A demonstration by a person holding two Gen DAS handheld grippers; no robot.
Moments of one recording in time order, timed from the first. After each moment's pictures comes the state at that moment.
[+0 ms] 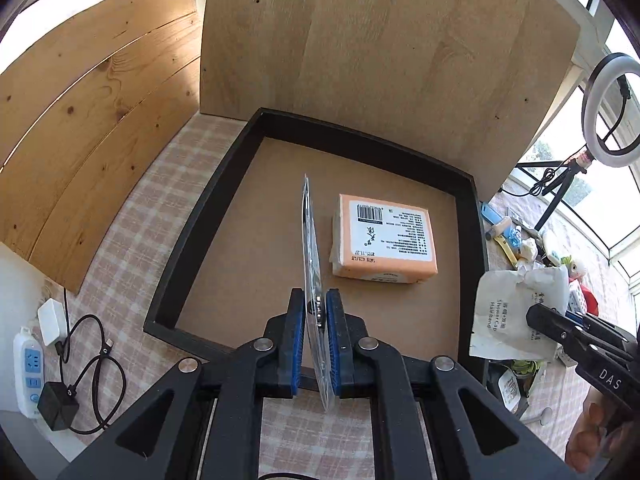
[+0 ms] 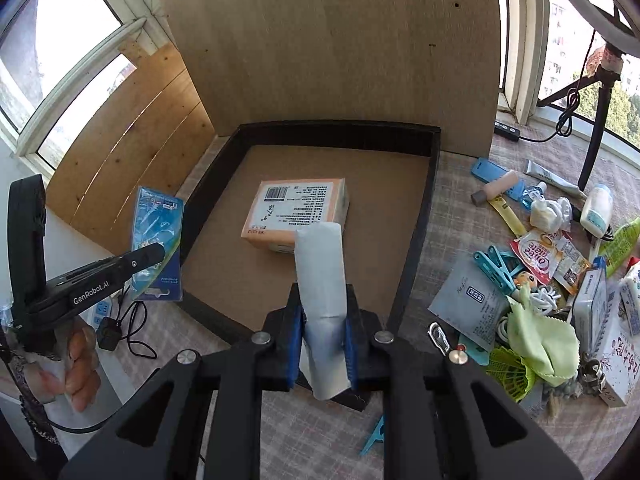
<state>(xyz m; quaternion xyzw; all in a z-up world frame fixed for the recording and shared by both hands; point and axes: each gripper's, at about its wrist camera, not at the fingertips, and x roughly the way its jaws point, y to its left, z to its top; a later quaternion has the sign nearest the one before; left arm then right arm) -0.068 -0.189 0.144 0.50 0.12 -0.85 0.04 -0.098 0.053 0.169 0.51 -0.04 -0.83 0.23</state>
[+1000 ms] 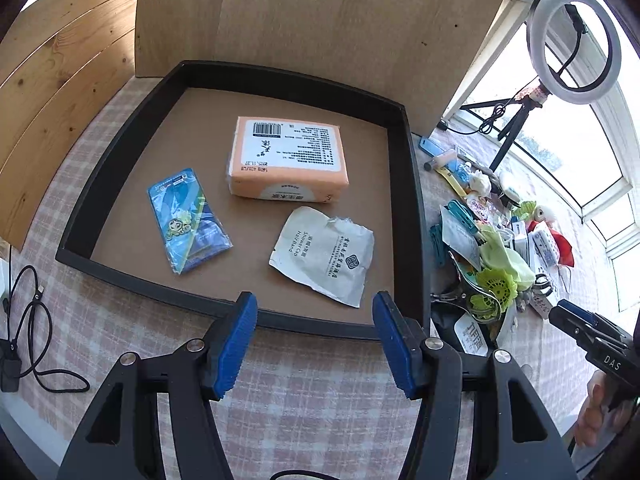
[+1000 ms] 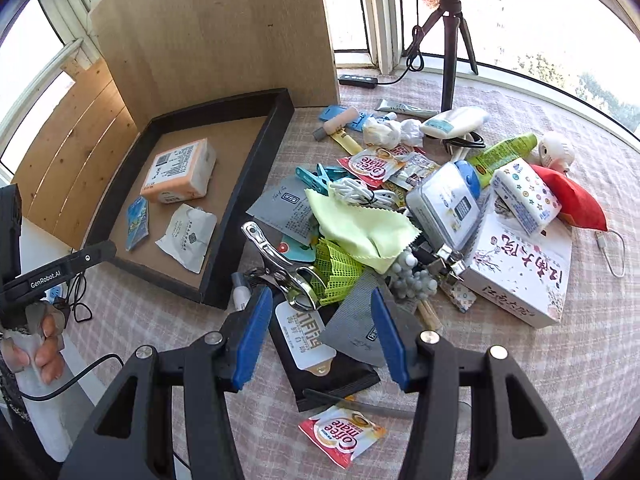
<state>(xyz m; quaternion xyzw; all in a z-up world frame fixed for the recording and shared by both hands) -0.026 -0.090 0.115 0.54 0.12 -0.83 -0.04 -0.024 0.217 0.147 0.54 -0.04 -0.84 0.11</state>
